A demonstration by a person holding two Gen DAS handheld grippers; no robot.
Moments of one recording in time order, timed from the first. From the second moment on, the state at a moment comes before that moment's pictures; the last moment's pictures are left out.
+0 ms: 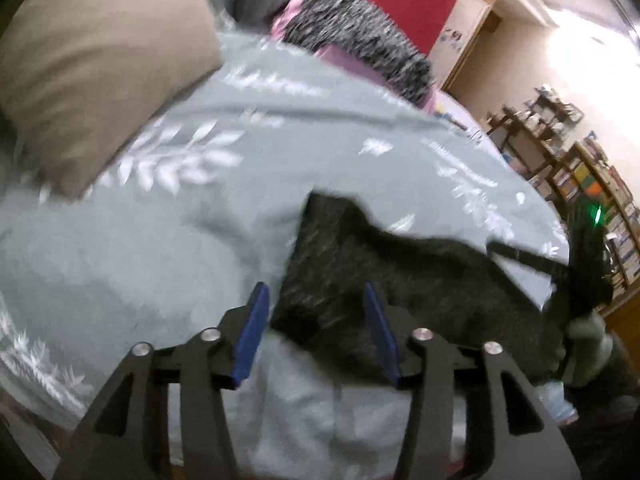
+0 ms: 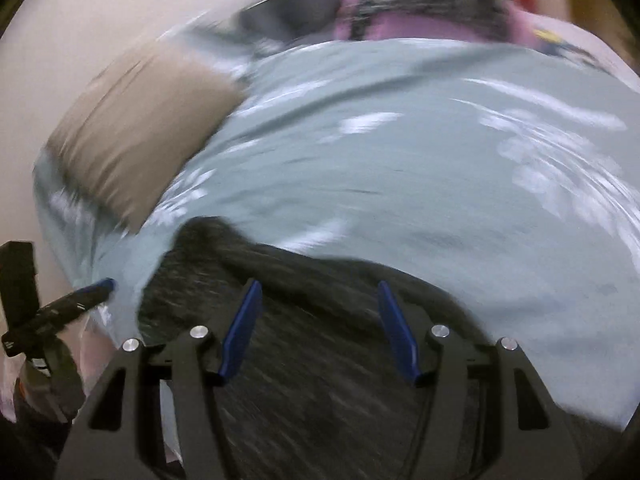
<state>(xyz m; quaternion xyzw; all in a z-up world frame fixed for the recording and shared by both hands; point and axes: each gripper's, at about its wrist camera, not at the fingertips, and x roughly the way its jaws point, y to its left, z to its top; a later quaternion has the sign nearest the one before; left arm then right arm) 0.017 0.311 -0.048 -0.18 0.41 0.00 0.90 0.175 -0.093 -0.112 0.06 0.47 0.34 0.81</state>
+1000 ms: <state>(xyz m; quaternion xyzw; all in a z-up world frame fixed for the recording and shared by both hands) 0.120 0.008 -0.100 0.05 0.47 -0.17 0.86 0.050 -0.536 -0.140 0.19 0.41 -0.09 0.89</state>
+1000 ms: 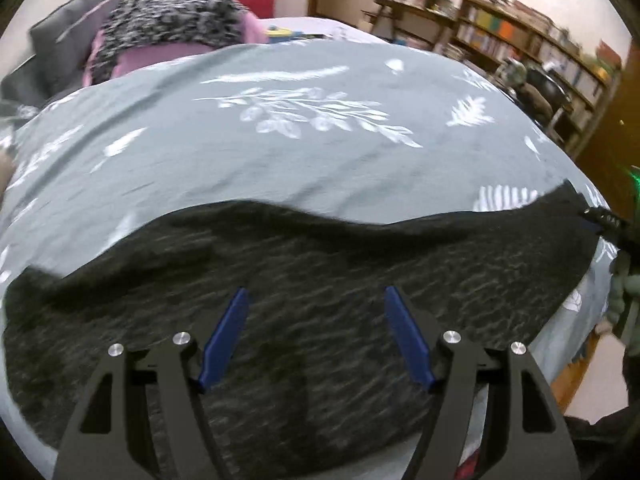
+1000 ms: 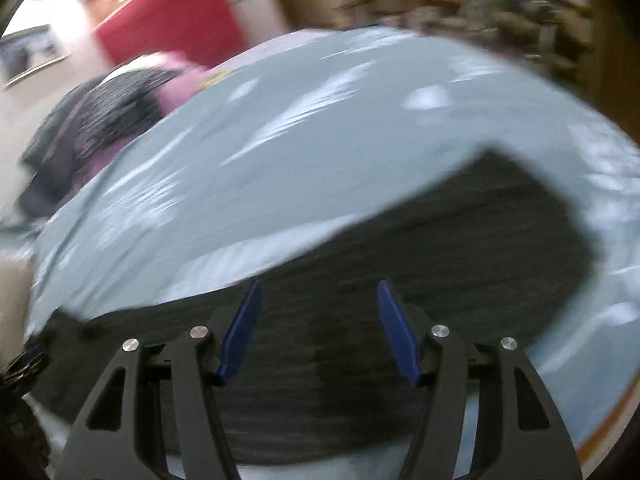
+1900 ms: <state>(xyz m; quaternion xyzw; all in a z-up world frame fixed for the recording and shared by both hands) 0.182 -0.058 -0.142 0.06 0.51 -0.15 0.84 0.070 -0.662 -0.134 0.14 0.36 -0.17 0.91</state>
